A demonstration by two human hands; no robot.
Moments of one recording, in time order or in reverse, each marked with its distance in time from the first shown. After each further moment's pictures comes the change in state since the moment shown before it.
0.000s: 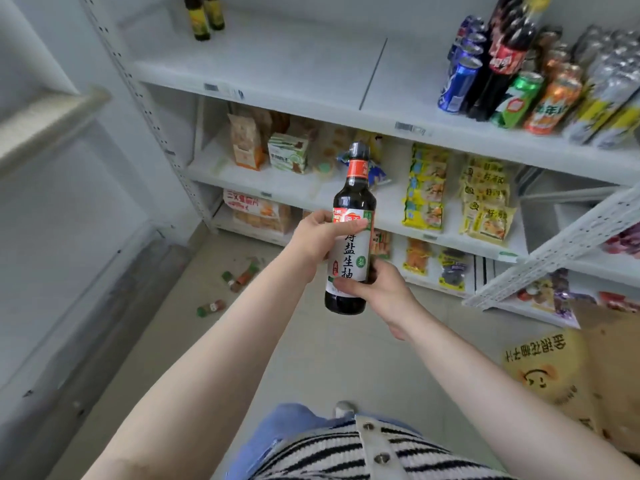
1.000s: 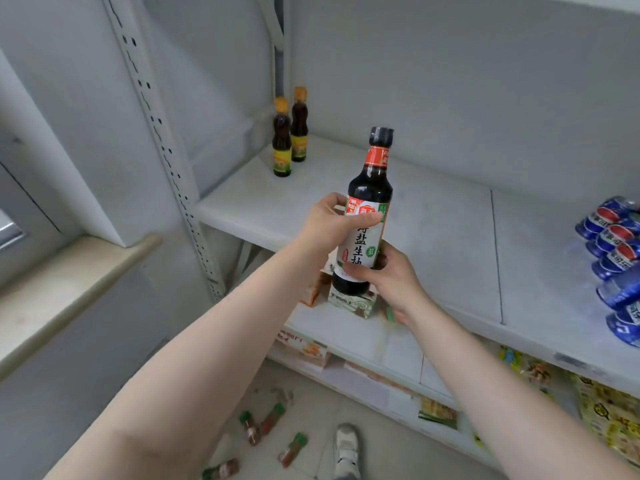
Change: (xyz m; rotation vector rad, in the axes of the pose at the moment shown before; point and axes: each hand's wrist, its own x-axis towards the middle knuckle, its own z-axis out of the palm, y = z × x) left_hand 0.357 0.282 -0.280 0.020 0.087 0.292; right_hand 0.464 -0.261 0.168 -0.068 0.032 -0.200
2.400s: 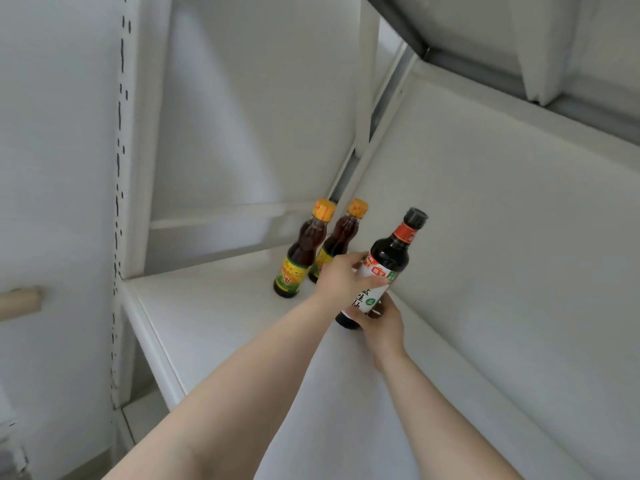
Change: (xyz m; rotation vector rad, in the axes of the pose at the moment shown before) left_hand 0.350 -0.015 -0.042 0.190 0.432 0.317; right_hand 0.409 0.003 0.018 -0.236 -0.066 -0.262
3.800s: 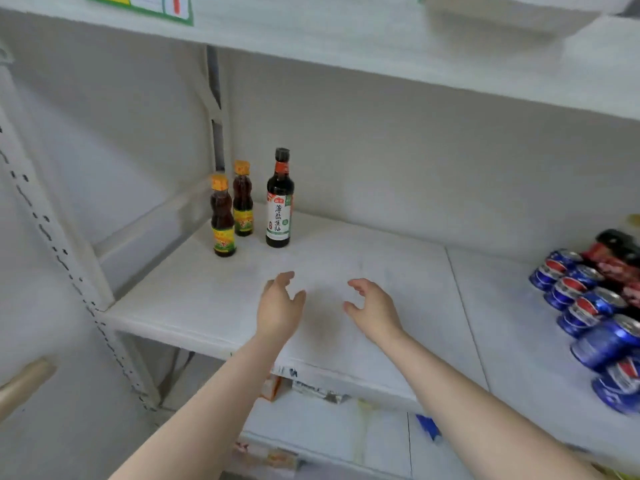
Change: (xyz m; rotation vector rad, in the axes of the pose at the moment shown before) left_hand -0.213 0.018 -0.047 0.310 -0.300 -0.046; right_hand -0.268 -0.038 -0.059 -0.464 0.252 0.236
